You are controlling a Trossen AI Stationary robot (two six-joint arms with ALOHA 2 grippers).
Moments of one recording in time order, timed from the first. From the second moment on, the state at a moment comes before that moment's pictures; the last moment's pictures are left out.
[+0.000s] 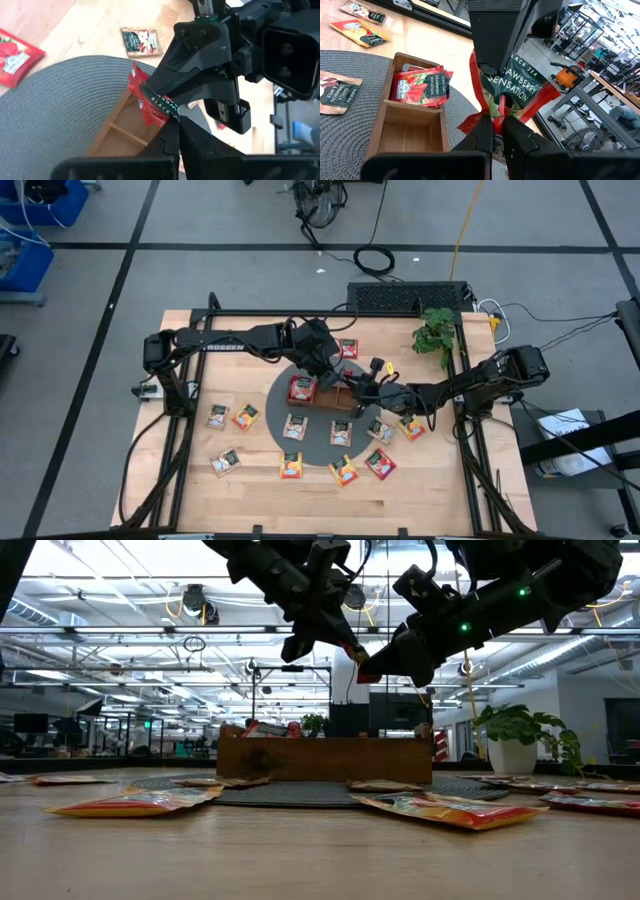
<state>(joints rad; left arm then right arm) 0.22 1.79 1.45 -0.44 0.34 -0.38 0.13 1.54 0.58 0.67 0.66 -0.33</state>
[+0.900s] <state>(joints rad) 0.13 1.59 1.43 -1.13 0.02 0.20 0.23 1.35 0.58 0.68 0.65 -0.25</state>
